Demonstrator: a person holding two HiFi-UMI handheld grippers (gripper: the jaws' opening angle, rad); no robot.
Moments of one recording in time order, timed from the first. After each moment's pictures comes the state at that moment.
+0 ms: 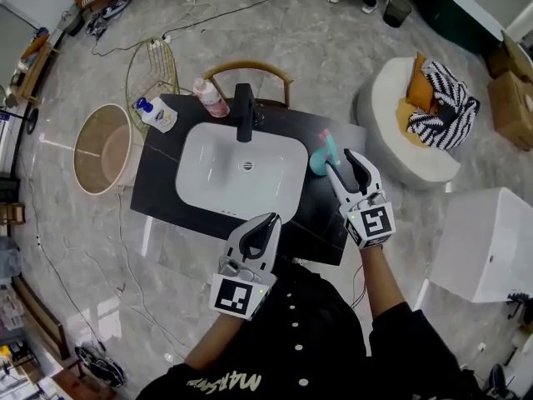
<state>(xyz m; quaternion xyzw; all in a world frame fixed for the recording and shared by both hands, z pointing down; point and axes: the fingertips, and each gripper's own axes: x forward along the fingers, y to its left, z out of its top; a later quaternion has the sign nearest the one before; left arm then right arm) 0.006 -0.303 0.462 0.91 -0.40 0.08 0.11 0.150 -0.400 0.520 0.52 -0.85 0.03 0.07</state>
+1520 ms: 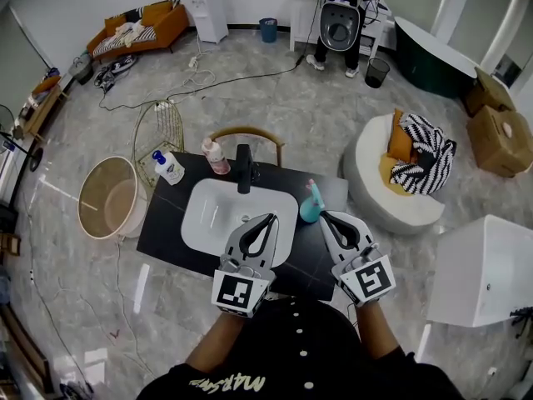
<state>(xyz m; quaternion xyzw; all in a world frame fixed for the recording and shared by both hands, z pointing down) 0.022 -0.343 0.375 0.92 -0.40 0.02 0.01 0.118 -0.329 0.373 0.49 -0.87 -0.04 0.04</state>
